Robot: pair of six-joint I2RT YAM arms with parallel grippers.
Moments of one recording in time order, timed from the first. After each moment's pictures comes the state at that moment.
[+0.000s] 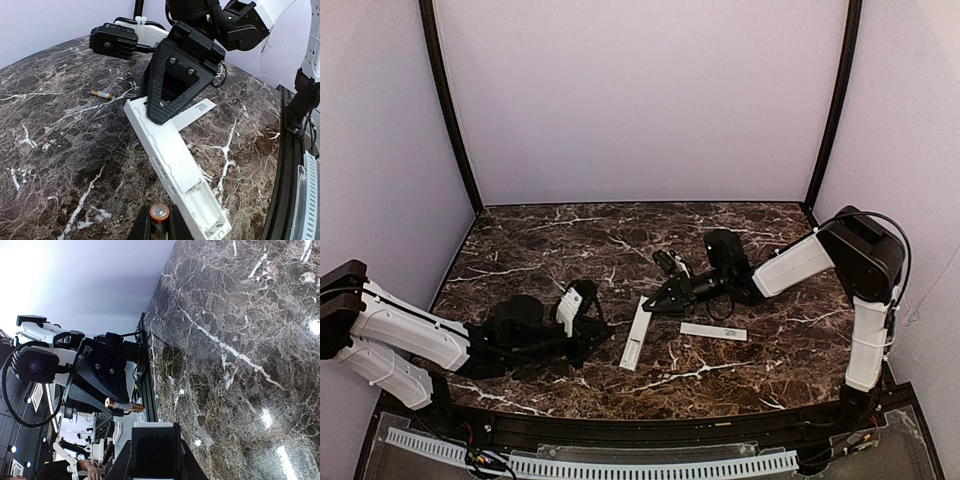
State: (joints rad) left arm -1.08 1.35 0.38 0.63 -0.09 -0.22; right arm 0.70 1.96 0.95 0.54 -1.10 0.81
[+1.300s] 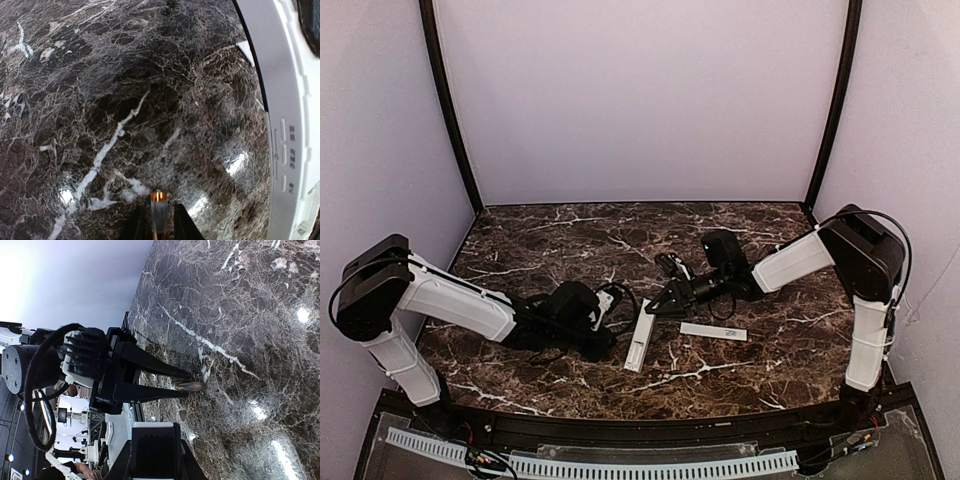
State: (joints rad) left arm -1.00 1.64 0.71 0.06 -0.09 -0.33; right arm 0.68 1.97 0.99 0.36 -1.06 0.71
